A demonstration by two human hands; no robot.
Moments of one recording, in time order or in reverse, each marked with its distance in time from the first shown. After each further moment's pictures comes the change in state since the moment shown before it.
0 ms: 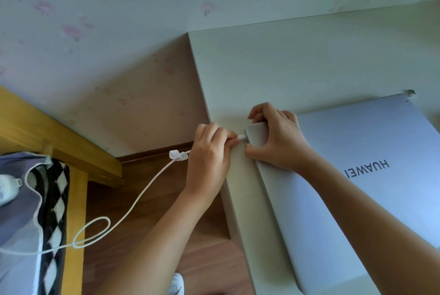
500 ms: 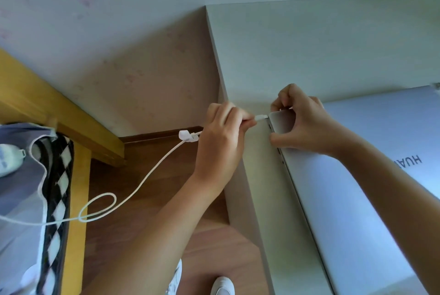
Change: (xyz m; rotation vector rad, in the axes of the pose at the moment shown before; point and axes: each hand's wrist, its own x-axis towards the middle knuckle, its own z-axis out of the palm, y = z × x) left_hand -0.006 -0.001 -0.011 -0.035 0.086 0.039; right_hand 0.000 -0.006 -0.010 0.082 -0.158 0.009
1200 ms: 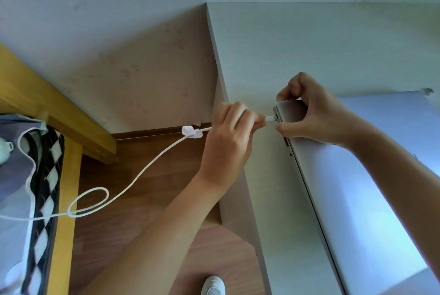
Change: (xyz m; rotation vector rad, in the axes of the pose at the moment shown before) left_hand -0.004 0.010 0.005 -0.025 0.077 0.081; right_hand 0.001 -0.009 -0.022 0.176 -0.041 0.026
